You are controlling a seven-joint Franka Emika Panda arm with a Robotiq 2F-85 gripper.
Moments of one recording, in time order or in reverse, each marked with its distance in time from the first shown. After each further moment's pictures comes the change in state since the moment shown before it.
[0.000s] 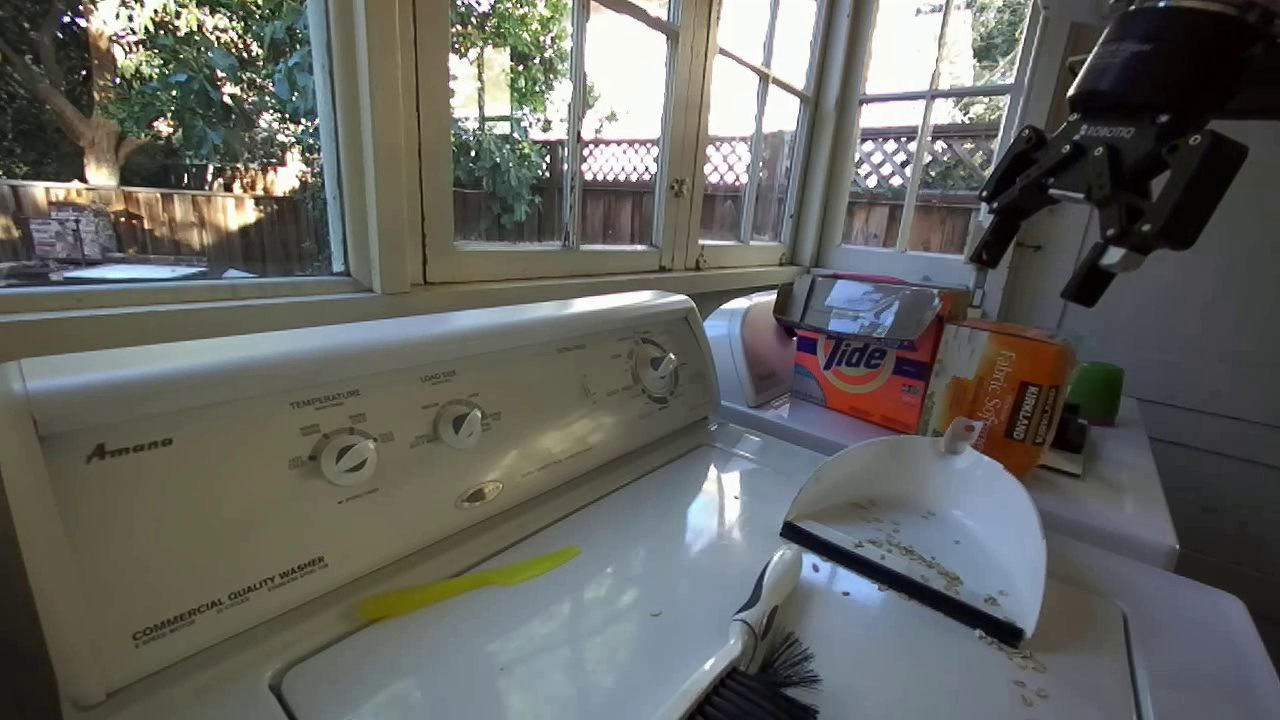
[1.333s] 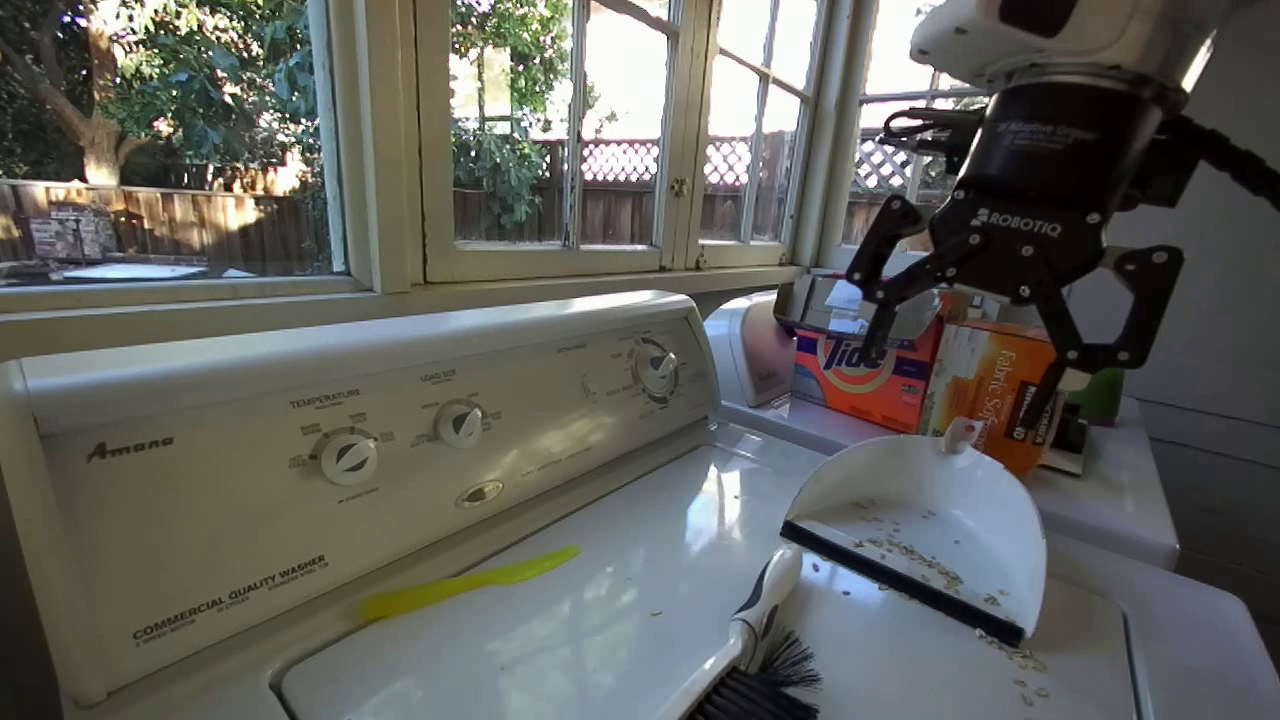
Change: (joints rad) arm 0.045 0.272 0.124 0.170 0.075 0.013 -0.584
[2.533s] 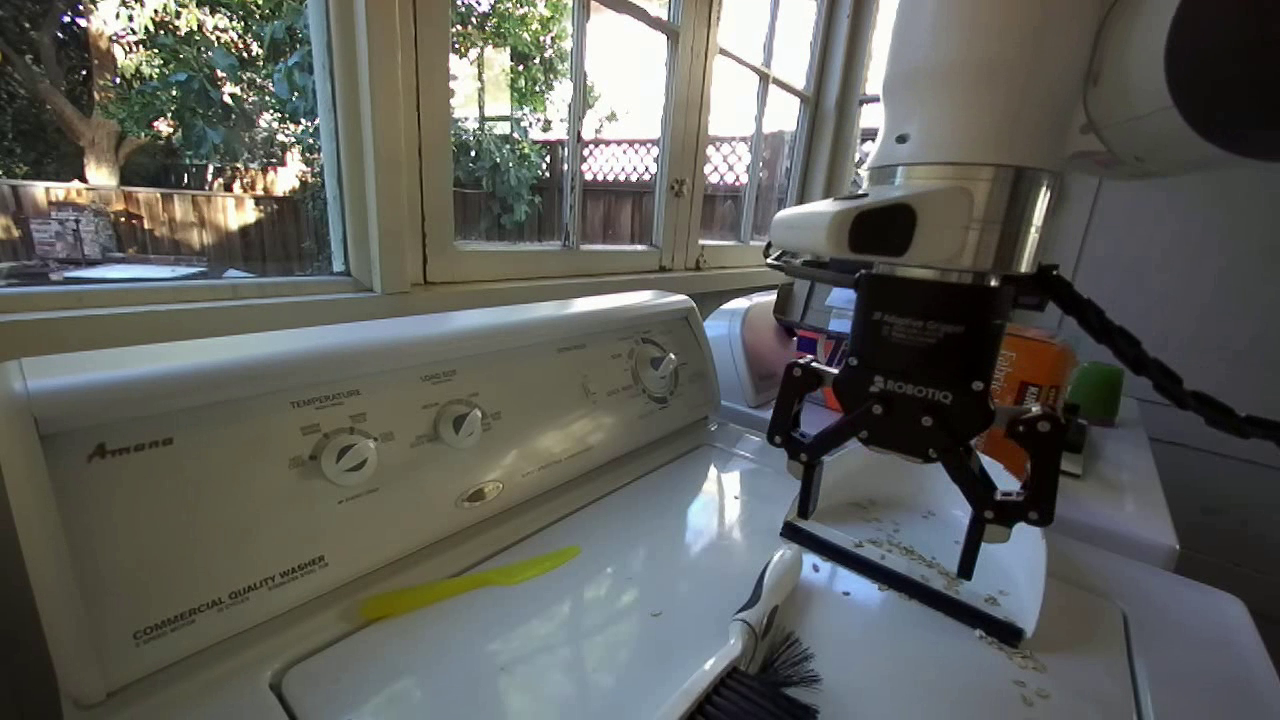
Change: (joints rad) arm -0.022 0.310 0.094 0.214 -0.229 -0.129 0.047
